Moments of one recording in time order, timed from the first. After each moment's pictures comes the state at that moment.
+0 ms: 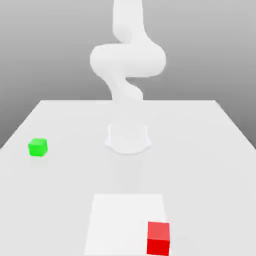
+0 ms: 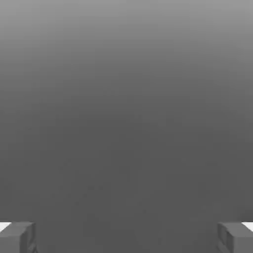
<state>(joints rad) -0.01 -0.71 0.02 -2.31 -0.01 2.33 0.83</state>
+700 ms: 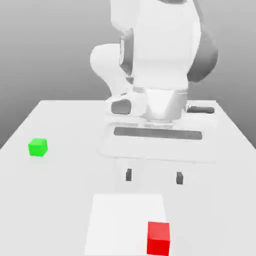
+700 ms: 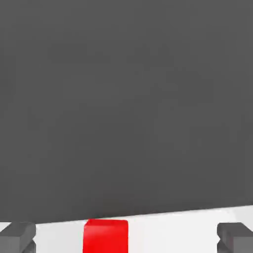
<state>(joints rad) -0.03 0.06 0.14 -2.44 -0.09 2.62 1.06</state>
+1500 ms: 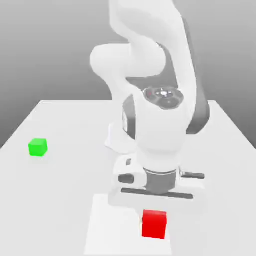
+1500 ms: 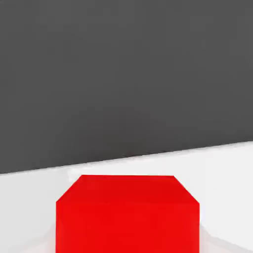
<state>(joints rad) -0.07 0.17 0.04 -2.51 -0.10 2.68 1.20</state>
